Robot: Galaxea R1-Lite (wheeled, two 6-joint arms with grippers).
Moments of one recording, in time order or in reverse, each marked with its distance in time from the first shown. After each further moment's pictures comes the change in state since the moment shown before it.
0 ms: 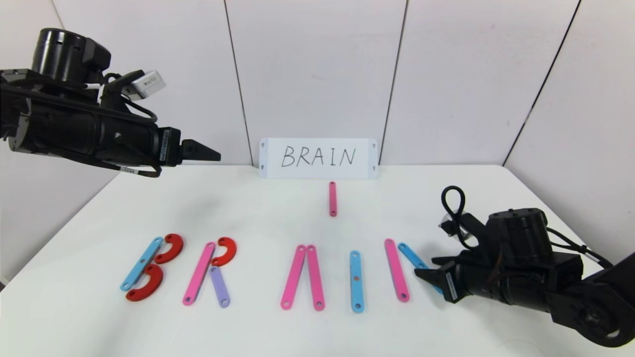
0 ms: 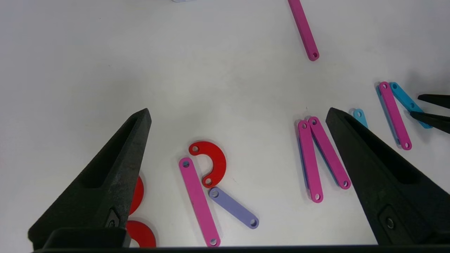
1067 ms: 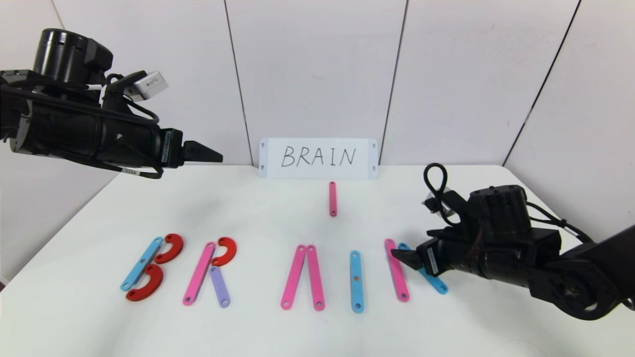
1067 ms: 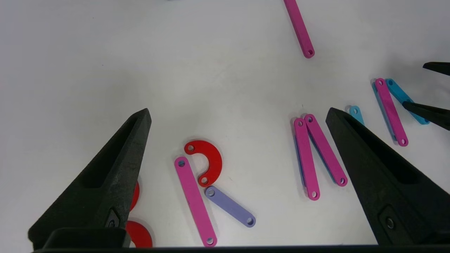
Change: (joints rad) left arm -0.011 -0.005 0.008 -0.001 0.000 0.000; right arm 0.056 0.002 -0.161 0.082 -0.074 0.017
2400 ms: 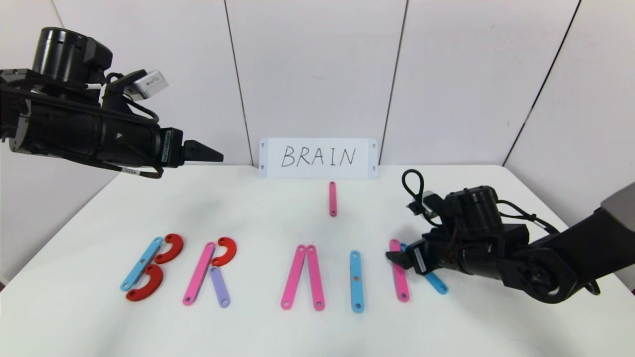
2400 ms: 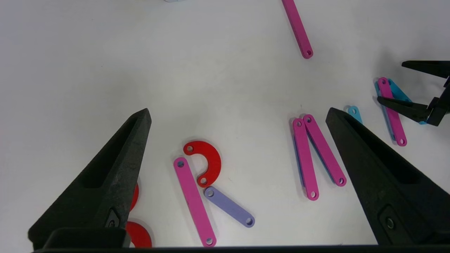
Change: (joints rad) left arm -0.003 -0.004 0.000 0.000 0.000 0.000; right arm 0.018 0.100 -0.103 0.087 -0.077 -0.008
